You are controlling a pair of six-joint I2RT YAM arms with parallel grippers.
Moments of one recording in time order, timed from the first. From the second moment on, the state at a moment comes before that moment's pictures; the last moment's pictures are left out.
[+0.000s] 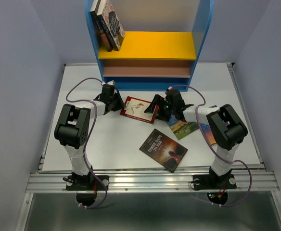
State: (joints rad) left arm -0.28 1.87 1.04 0.04 0.13 -0.58; right arm 0.51 1.85 1.00 0.17 -0.32 0.89
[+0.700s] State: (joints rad) left arm -0.37 1.78 0.91 0.13 0.03 -0.71; right arm 0.48 1.71 0.98 0.17 -0.34 0.85
